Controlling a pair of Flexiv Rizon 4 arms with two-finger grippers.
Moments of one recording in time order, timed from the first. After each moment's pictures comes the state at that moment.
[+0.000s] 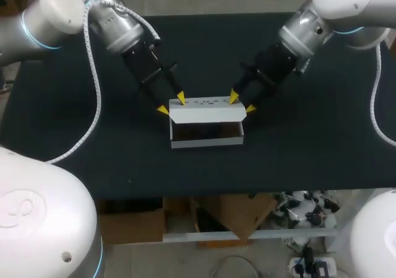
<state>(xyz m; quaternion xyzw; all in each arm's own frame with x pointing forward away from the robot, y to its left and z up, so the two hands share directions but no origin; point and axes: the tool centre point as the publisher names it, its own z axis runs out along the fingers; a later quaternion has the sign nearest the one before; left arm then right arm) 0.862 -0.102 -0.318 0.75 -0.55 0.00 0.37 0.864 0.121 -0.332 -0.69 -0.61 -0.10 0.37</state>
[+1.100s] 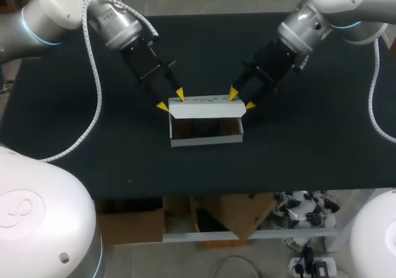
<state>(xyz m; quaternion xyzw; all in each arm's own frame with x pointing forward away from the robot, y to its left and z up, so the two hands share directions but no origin) 0.870 -0.100 -0.314 0.75 -0.54 -0.01 0.38 0.872 0.122 -0.331 -0.69 -0.61 -0.10 0.37</state>
